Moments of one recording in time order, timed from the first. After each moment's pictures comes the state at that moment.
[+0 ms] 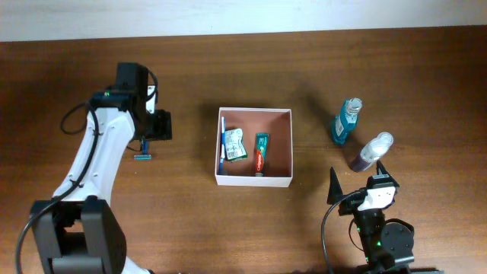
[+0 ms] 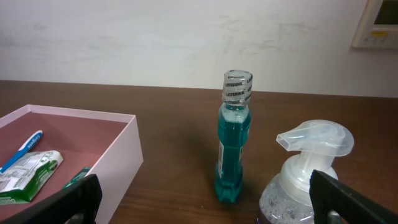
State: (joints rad) left arm -0.04 1.76 1.43 -0.99 -0.05 -0.08; right arm 0.12 0.01 0.01 -0.07 0.04 -0.01
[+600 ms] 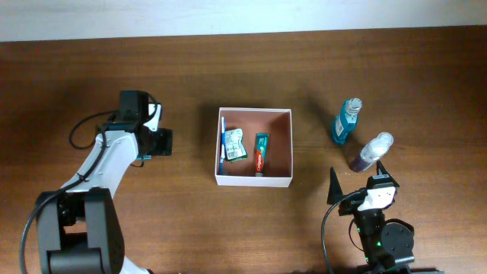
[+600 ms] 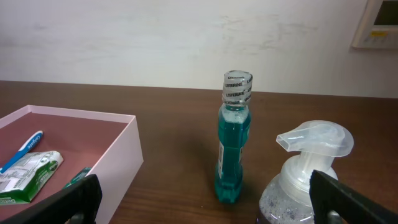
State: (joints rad) left arm 0.01 1.75 1.10 -0.57 -0.05 0.08; right arm 0.12 0.01 0.01 -0.07 0.04 -0.01
